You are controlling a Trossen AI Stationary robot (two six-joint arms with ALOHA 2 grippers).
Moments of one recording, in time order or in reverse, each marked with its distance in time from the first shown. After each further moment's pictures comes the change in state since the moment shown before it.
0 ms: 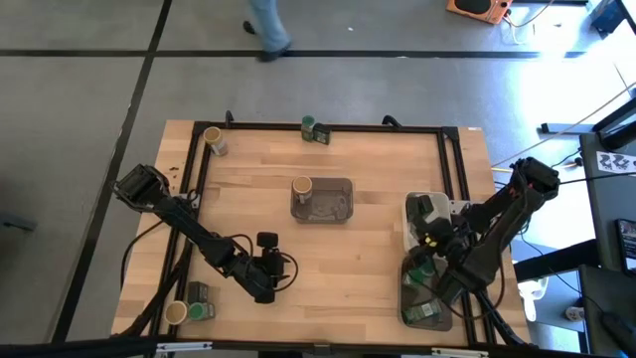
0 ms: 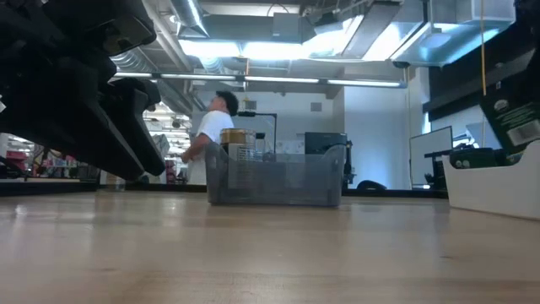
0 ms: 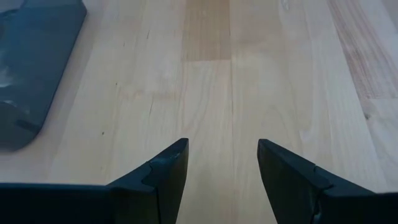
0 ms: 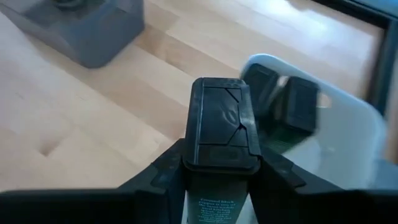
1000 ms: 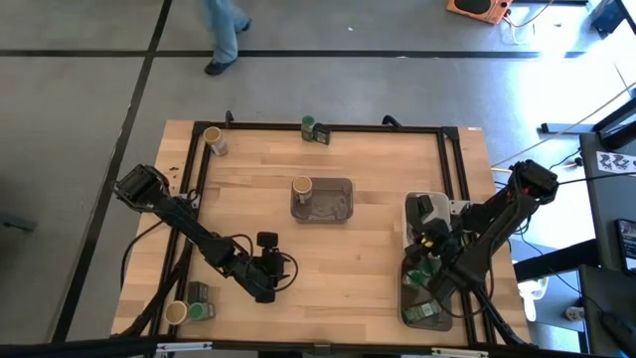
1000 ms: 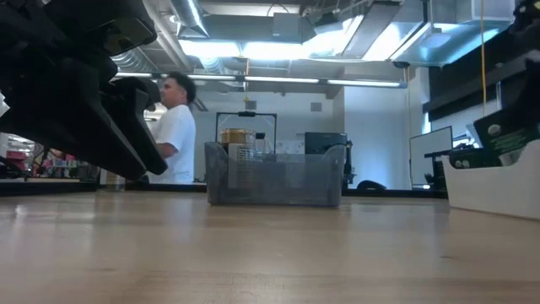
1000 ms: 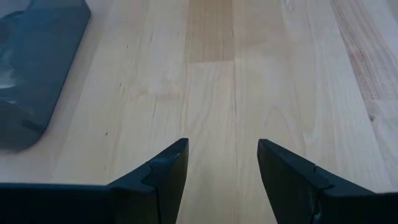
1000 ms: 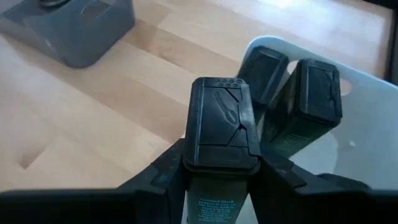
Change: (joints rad) left arm 0.000 0.000 0.000 -0.001 -0.011 0.002; right arm -0.027 0.034 -0.105 0.133 0.021 0.042
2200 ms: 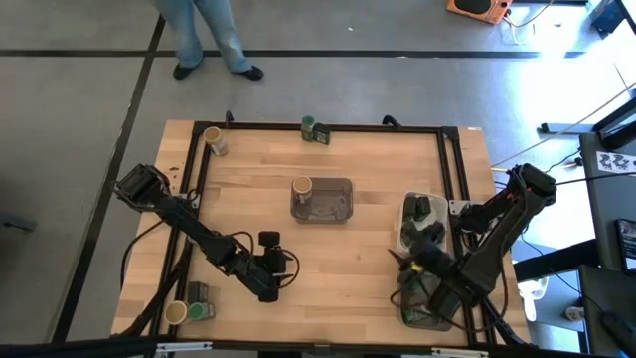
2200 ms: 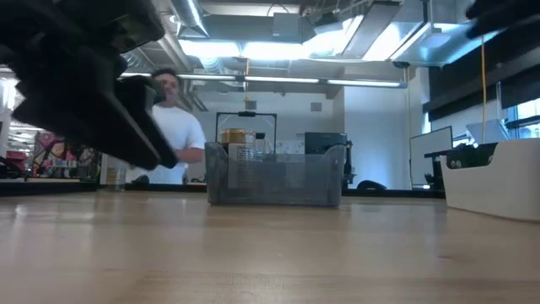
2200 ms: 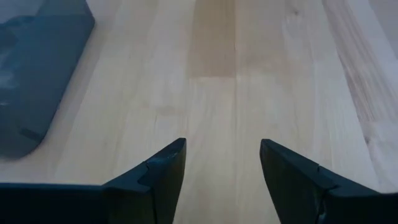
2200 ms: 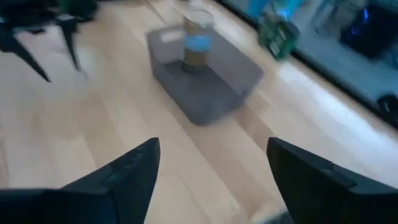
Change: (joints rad) left arm 0.019 0.000 0.000 0.049 0.000 -0.010; right arm -0.009 0.051 0.335 0.071 0.288 -0.635
